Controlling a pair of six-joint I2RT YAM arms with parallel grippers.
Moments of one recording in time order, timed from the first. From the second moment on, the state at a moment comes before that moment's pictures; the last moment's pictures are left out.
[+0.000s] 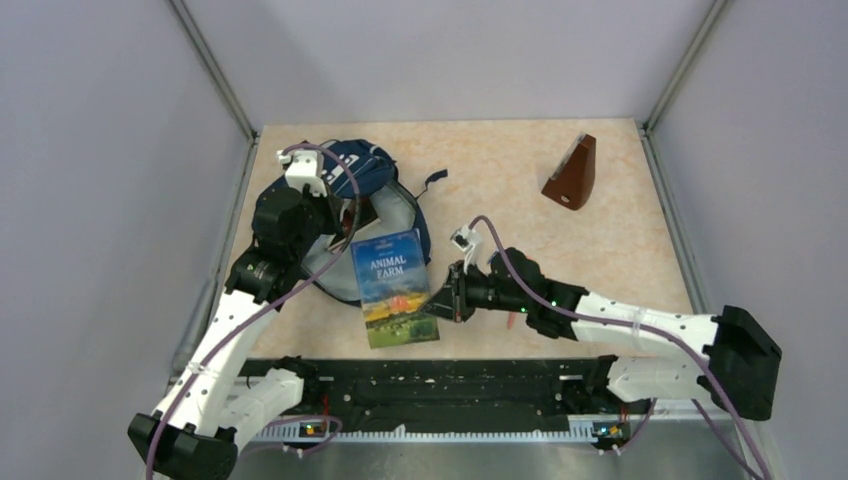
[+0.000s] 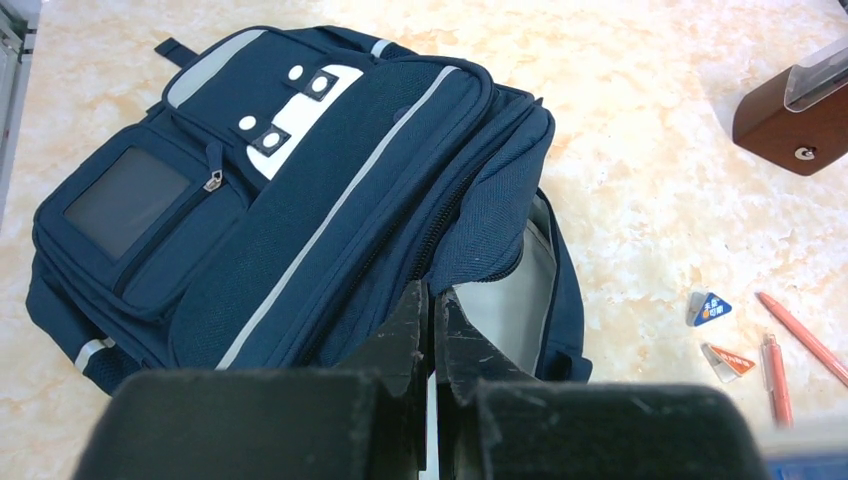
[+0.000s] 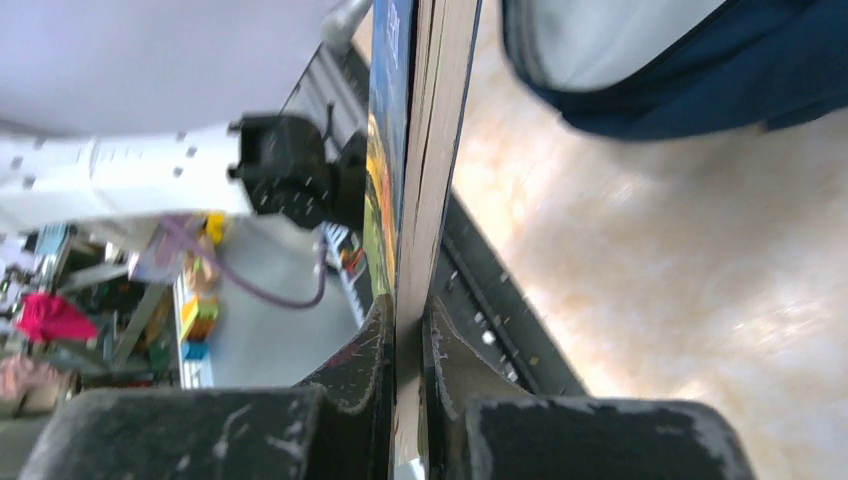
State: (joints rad) left arm -0.31 0.91 0.95 -0.32 -0.09 -0.18; right arm 1.09 1.10 0.64 0.15 -0.24 0.71
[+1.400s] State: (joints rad) left arm -0.31 0.90 0.95 -0.31 -0.02 -0.22; right arm 0.83 2.18 1.39 0.53 -0.07 1.00
